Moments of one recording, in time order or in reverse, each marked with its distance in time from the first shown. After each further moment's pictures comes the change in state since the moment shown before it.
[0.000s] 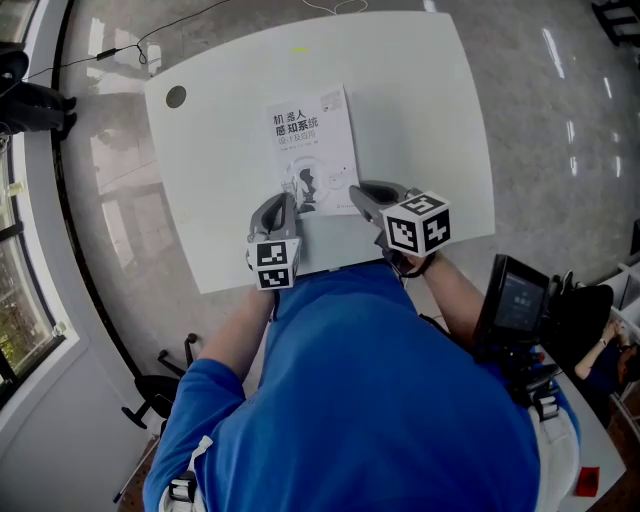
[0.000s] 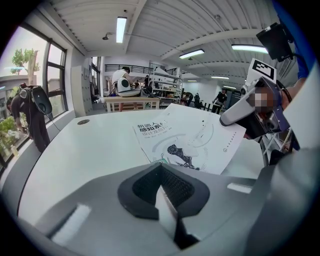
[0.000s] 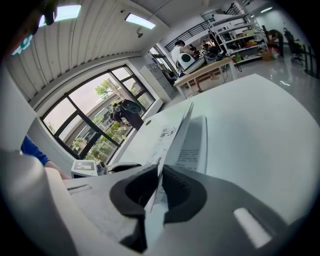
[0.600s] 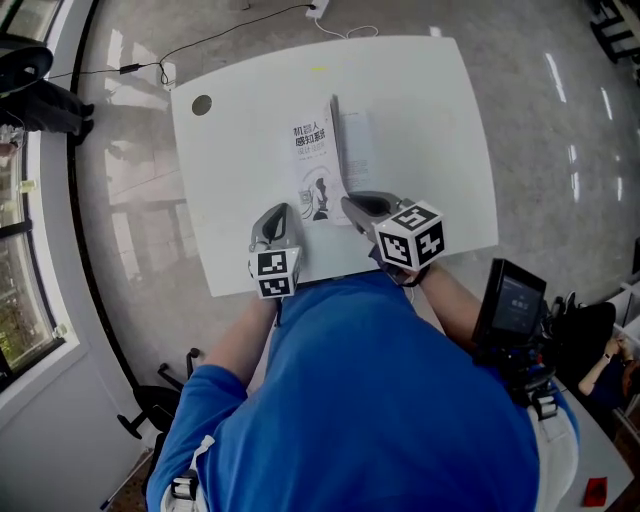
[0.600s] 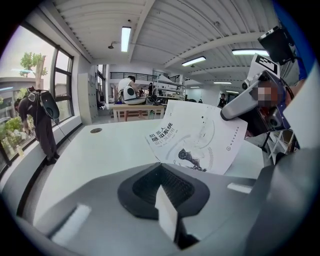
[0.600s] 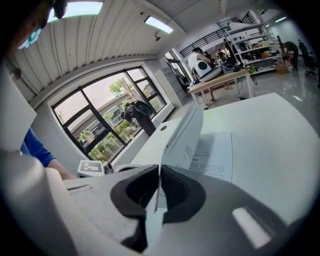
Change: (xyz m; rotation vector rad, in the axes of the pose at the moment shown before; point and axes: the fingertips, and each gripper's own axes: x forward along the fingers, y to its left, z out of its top) left arm -0.045 0.029 0.016 -0.014 -0.089 0.049; right arm -0.001 0.077 0.022 -0.147 -0.054 0.055
